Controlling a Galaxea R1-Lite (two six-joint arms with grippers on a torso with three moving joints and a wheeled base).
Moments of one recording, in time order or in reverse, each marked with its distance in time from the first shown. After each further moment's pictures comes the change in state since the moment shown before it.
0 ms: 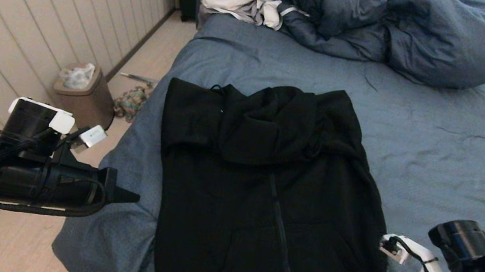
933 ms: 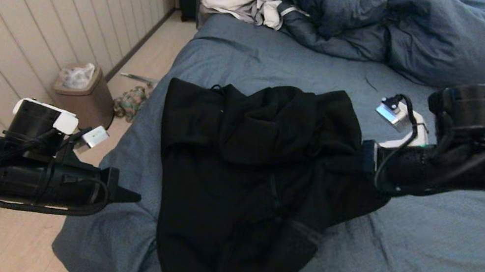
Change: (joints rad) left arm 0.000 0.019 -0.009 -0.003 0.002 0.000; right arm 0.188 0.072 -0.709 0.015 0.091 0.581
